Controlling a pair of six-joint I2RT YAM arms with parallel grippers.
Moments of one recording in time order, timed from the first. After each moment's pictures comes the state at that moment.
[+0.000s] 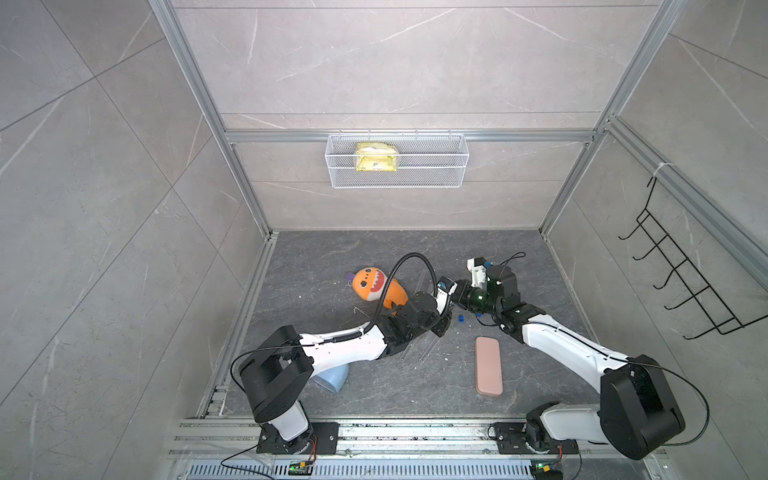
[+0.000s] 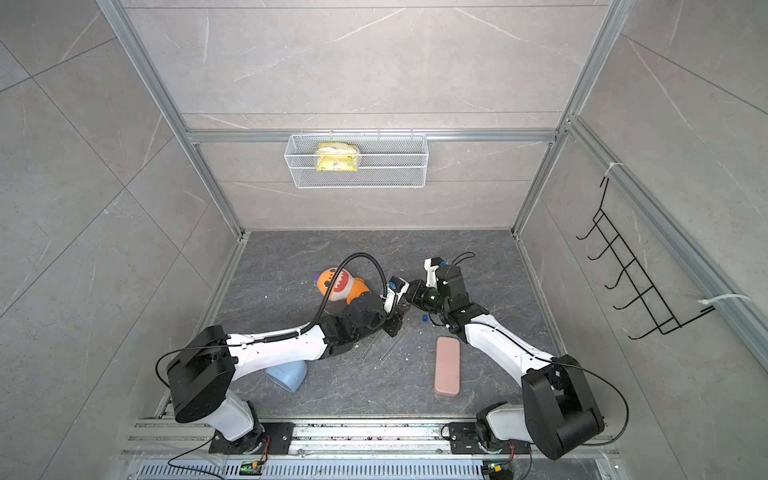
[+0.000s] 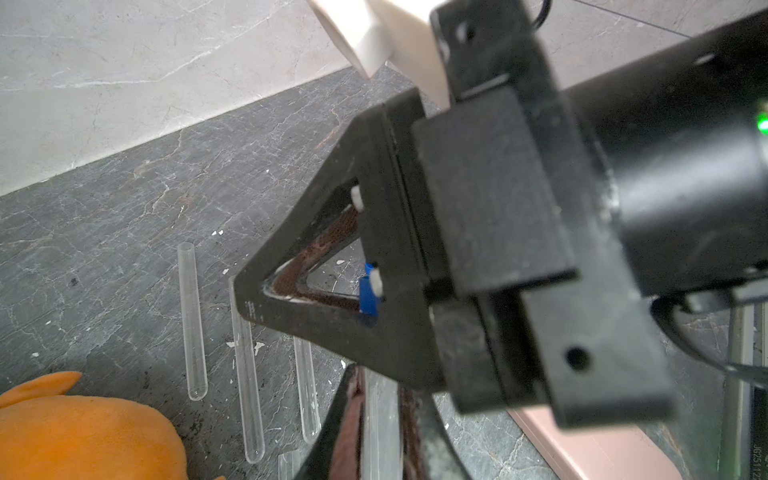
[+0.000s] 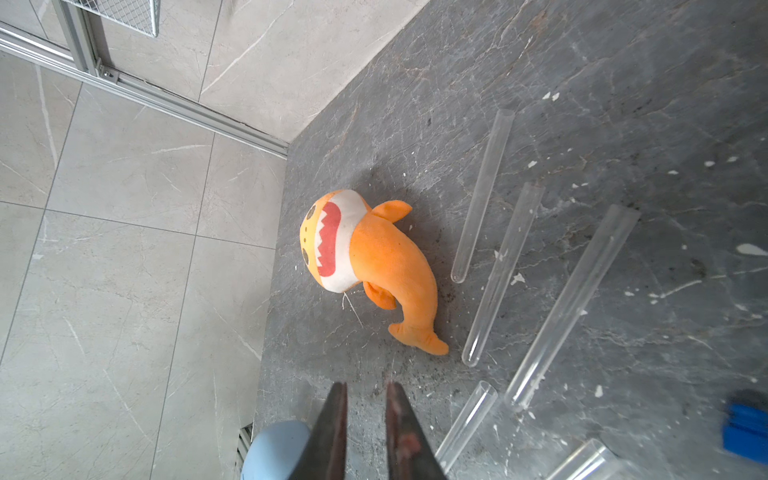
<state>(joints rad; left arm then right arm) -1.03 1.63 1.03 0.19 -0.12 -0.15 0.38 1.35 0.78 0.08 -0.40 0.85</state>
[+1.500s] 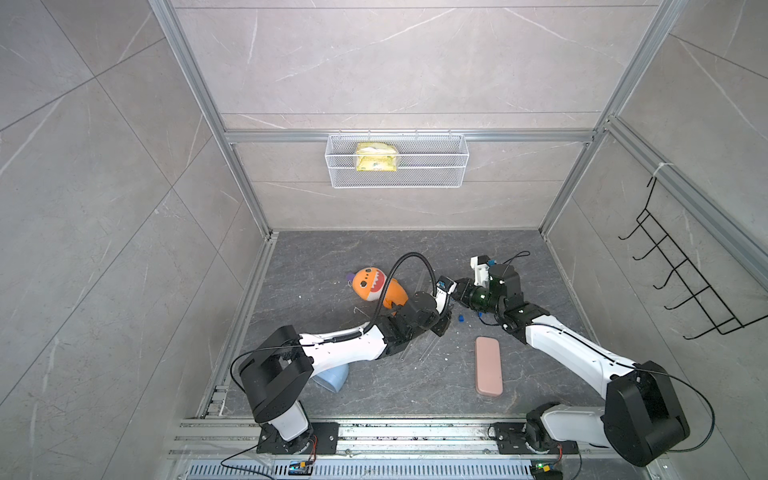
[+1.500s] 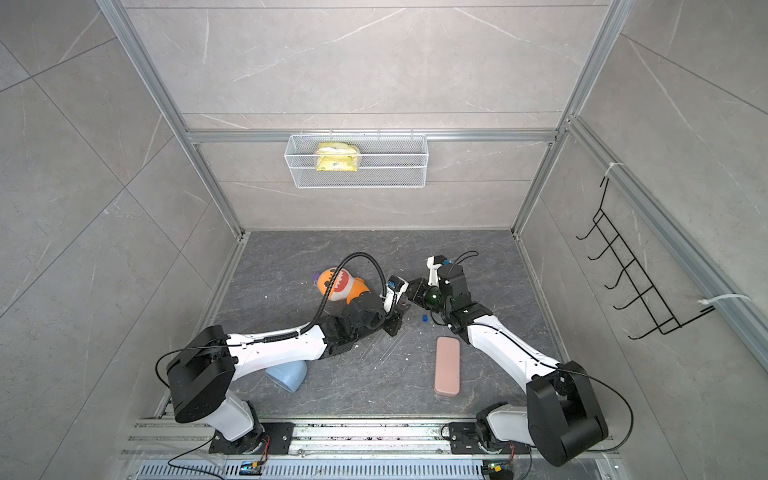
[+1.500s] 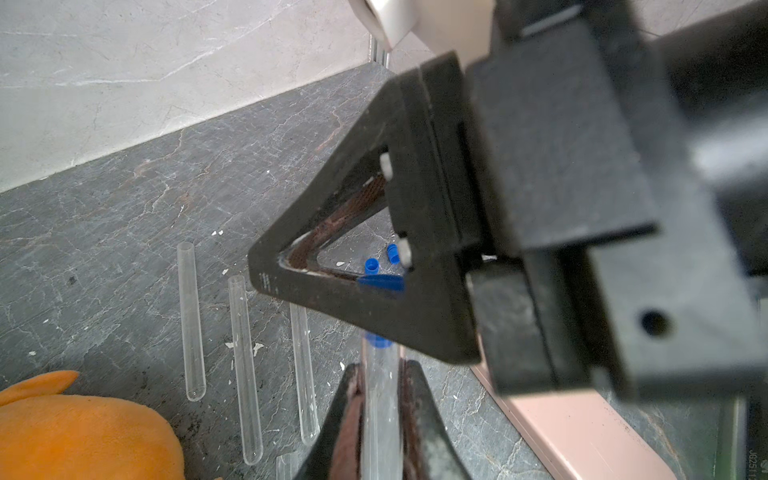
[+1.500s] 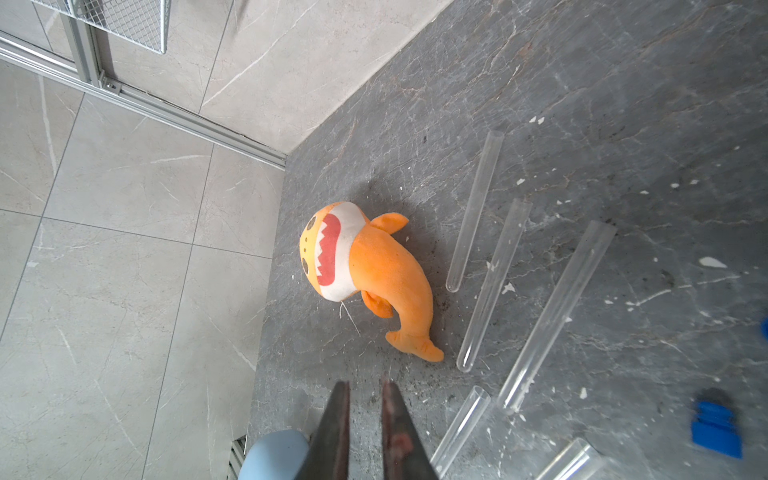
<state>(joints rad) -1.03 1.63 1.02 0.20 -0.12 -0.16 0.38 1.32 0.80 0.04 -0.37 0.83</state>
